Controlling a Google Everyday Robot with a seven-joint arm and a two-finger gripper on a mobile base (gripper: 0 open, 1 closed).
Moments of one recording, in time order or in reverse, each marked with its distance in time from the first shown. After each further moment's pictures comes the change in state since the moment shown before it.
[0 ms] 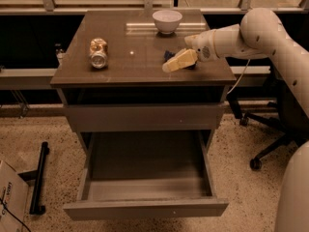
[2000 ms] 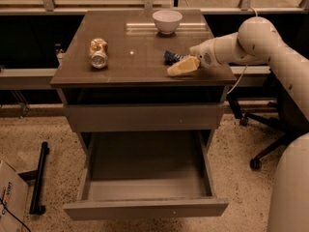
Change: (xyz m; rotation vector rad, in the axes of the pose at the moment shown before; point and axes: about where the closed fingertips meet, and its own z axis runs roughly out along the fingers) arm 0.047 -0.037 0.003 0.119 0.093 0.070
